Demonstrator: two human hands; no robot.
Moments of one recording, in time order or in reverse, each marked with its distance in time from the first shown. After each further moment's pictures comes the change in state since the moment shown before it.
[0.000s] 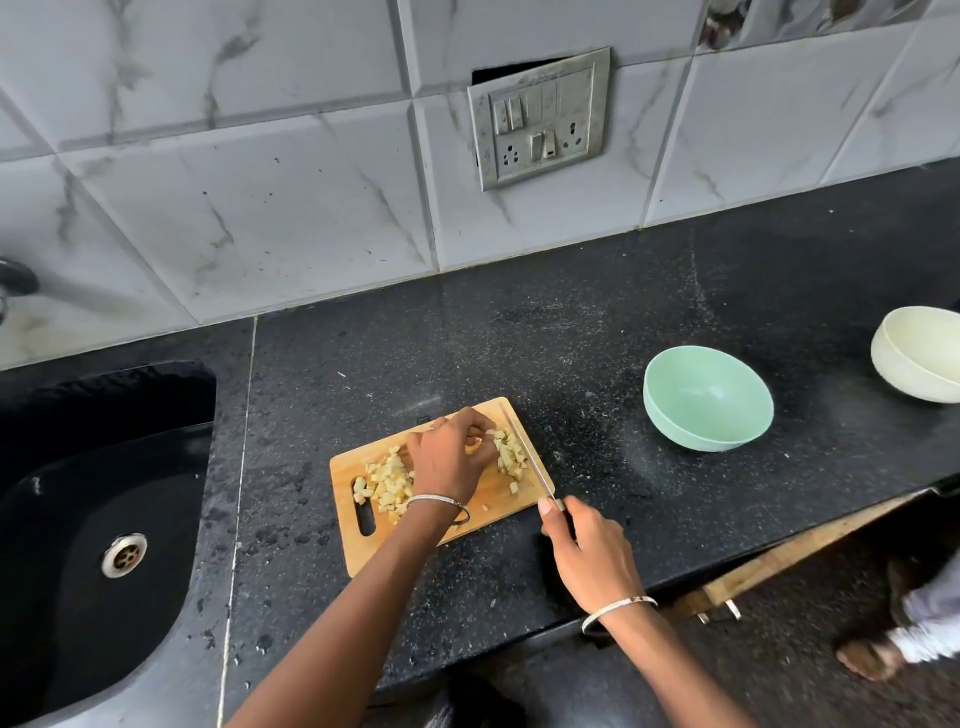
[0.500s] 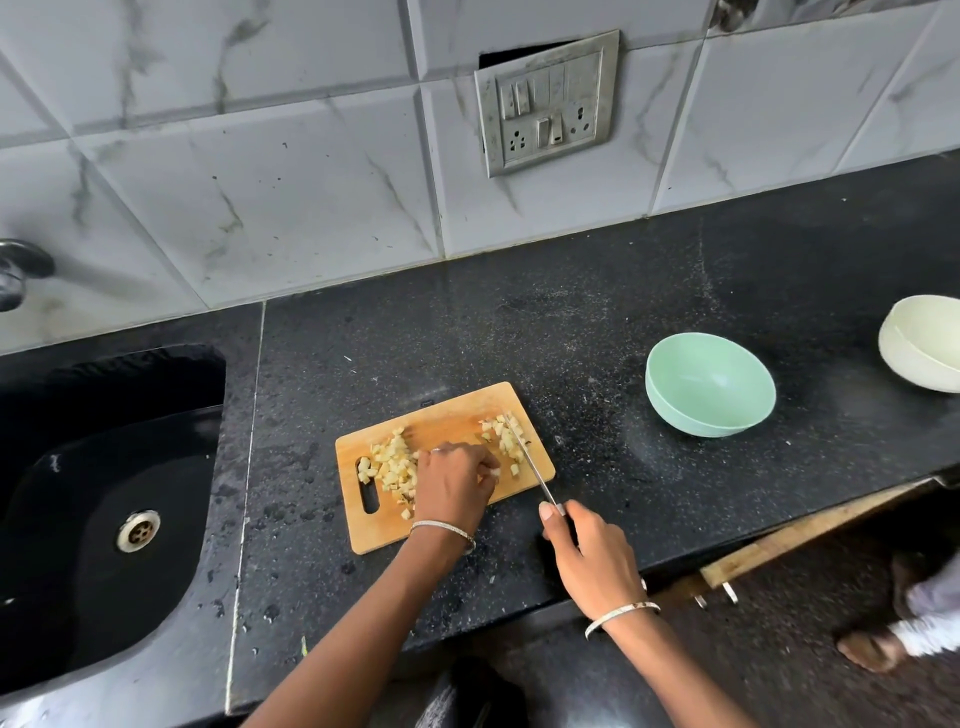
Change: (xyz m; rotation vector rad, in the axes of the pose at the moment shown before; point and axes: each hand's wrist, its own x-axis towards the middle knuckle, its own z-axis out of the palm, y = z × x) left_hand -0.044 -0.008 0.008 0.243 -0.066 0.080; right_hand -0.021 0.007 0.000 0.007 -0.029 -0.012
